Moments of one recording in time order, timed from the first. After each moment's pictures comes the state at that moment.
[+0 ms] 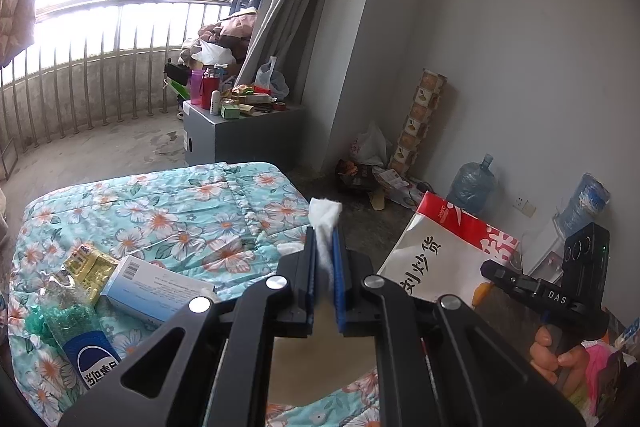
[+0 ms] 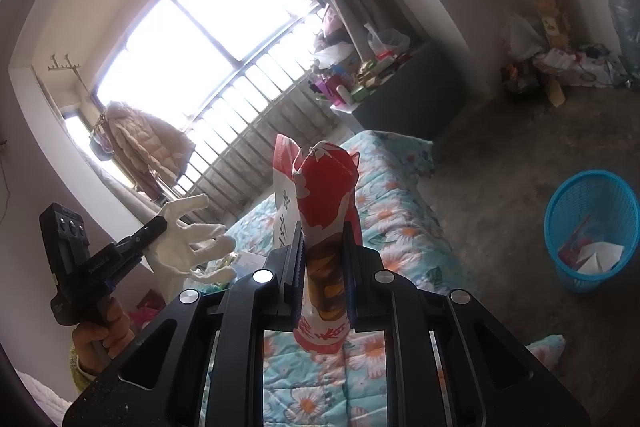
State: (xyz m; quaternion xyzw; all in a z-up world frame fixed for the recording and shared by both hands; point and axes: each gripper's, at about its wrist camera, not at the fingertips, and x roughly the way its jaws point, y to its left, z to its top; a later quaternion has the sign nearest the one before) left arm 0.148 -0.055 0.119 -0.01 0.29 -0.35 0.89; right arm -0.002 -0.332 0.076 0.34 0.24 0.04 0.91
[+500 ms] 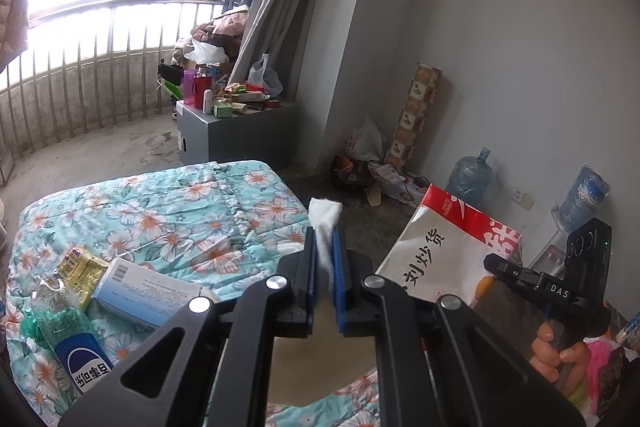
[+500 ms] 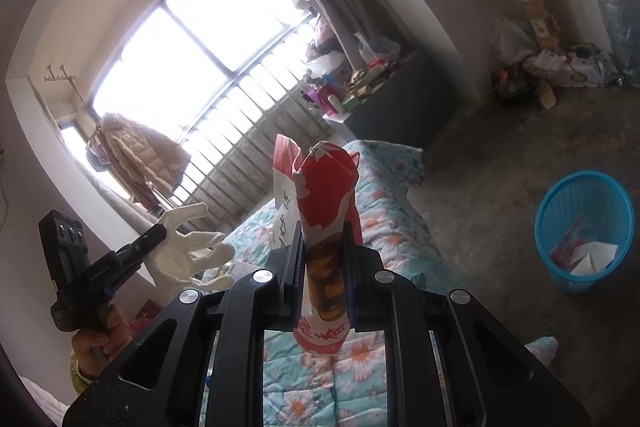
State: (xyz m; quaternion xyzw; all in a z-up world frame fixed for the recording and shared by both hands) left arm 0.150 -0.069 0.116 0.00 0.29 -0.36 0.89; right arm -0.012 -0.343 0.078 0.35 0.22 0.02 0.91
